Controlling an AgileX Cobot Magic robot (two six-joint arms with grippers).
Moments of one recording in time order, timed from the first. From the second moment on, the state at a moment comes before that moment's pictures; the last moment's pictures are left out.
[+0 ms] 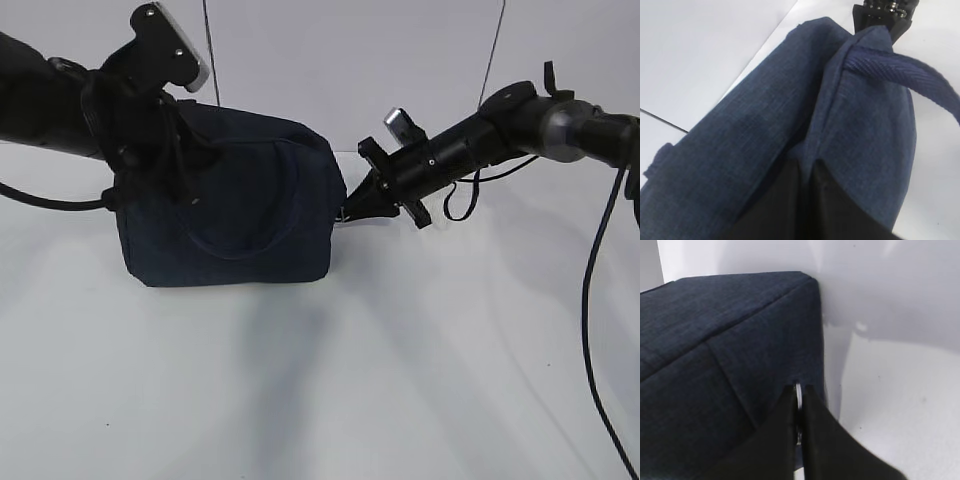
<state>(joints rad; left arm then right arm) -0.41 1.71 -1.10 -1.04 0.22 1.62 0.13 2.63 -2.20 1.02 1.22 -0.31</state>
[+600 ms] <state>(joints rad) -0.41 1.71 -1.10 -1.11 0.21 1.62 0.13 2.49 -2.20 0.85 1.22 -0.45</state>
